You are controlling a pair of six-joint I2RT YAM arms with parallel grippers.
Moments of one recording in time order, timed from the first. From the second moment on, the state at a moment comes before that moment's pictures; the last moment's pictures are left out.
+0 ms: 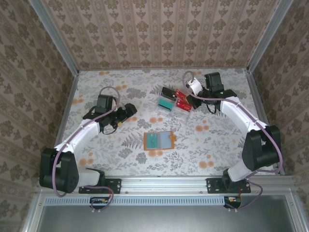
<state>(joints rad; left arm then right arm) -0.28 1.29 0.82 -0.40 0.36 -0.74 0.20 1.55 1.22 -0.48 -0.41 -0.43</state>
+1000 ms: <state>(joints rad) -0.24 1.24 0.75 -0.40 0.44 -0.69 0.20 1.73 1.31 -0.63 -0.32 -0.72</state>
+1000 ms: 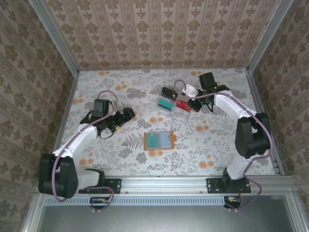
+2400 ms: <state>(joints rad) -0.41 1.19 0.72 -0.46 0.35 -0.72 0.58 1.50 1.10 -0.43 -0.22 0.56</state>
